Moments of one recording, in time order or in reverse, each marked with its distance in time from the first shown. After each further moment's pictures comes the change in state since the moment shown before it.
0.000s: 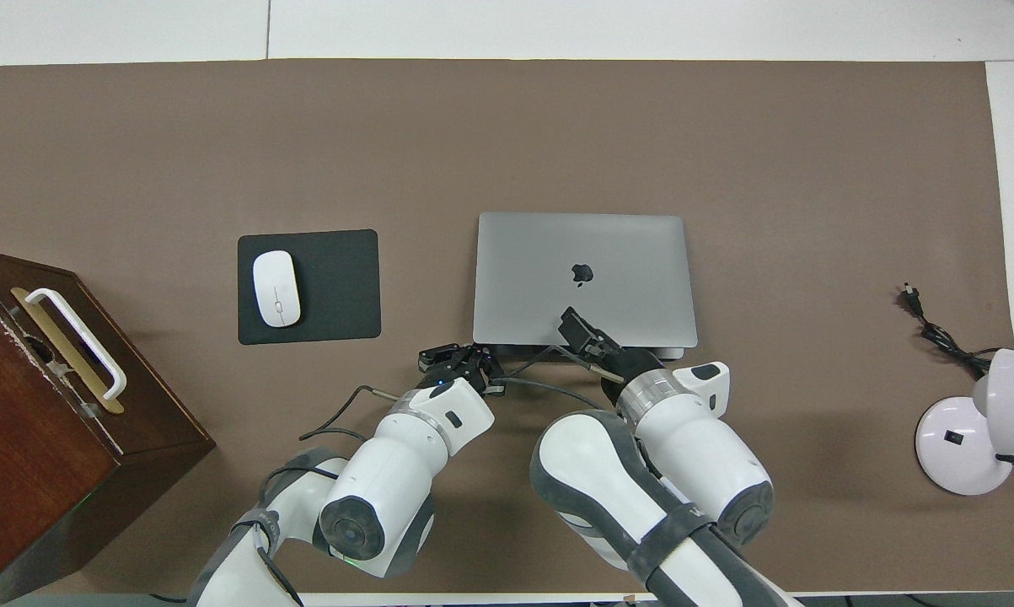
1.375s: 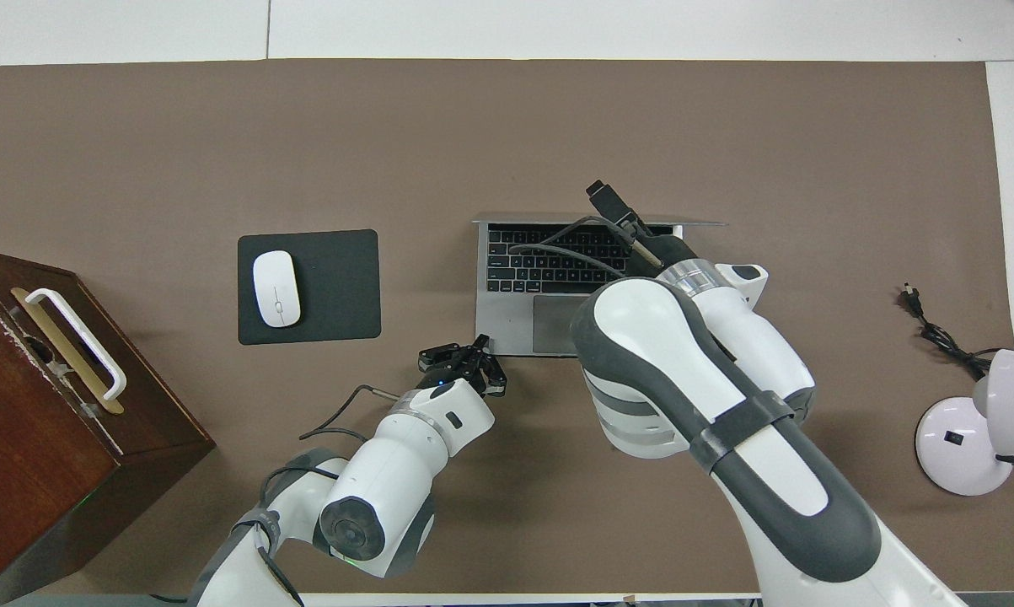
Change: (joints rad) left arm 0.000 0.003 0.000 0.001 0.000 0.005 0.008; right arm -0.163 0.114 -0.003 0.336 0.053 -0.036 -0.008
